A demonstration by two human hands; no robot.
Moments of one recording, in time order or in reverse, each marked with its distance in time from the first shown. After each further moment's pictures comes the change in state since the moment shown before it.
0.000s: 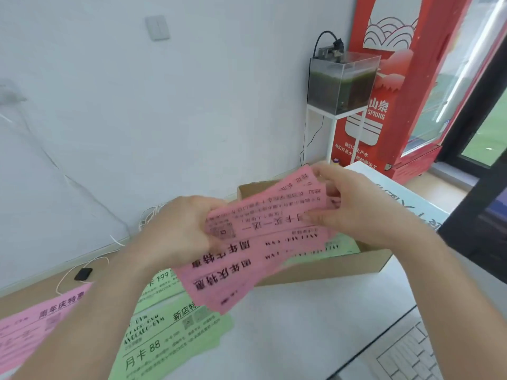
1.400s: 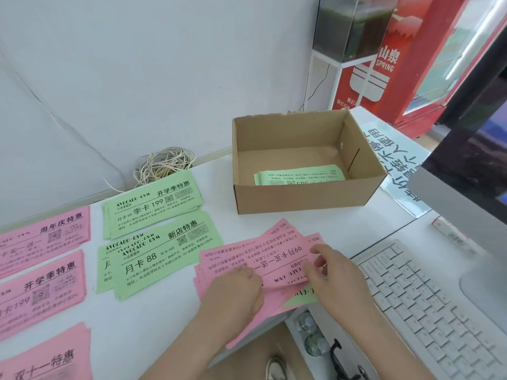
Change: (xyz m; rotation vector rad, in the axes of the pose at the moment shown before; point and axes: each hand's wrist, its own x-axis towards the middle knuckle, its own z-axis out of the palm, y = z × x) left_hand -0.107 -0.021 0.237 0.400 -0.154 0.177; right_hand -0.144 0.124 0.159 -0.330 0.129 0.327
